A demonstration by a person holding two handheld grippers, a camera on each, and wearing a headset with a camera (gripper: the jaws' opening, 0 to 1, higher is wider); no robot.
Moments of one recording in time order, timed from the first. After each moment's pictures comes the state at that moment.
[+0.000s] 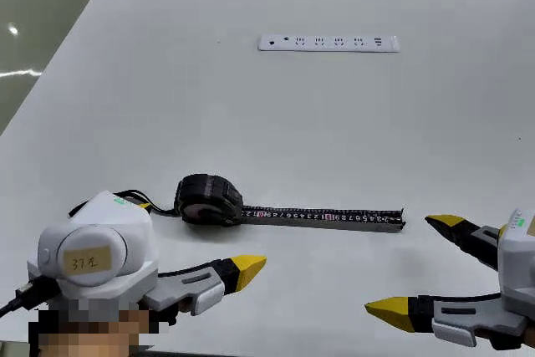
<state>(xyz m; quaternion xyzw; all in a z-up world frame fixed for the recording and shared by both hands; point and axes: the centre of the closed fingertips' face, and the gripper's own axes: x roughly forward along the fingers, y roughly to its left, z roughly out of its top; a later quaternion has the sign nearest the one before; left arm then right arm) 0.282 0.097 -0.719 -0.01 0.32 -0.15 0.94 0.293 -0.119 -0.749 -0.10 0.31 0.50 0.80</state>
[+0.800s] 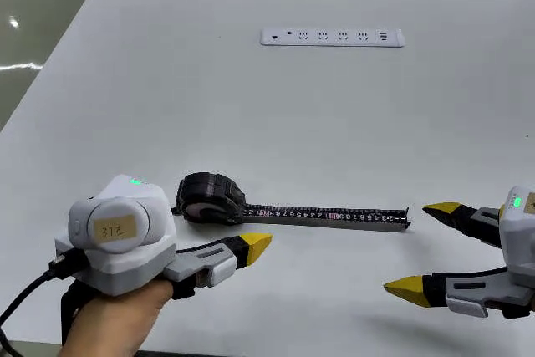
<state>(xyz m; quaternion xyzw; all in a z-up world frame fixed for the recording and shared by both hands) 0.304 0.104 -0.735 -0.03 0.33 -0.11 0.94 0.313 -0.124 -0.762 -0.15 0.31 0.53 0.77</state>
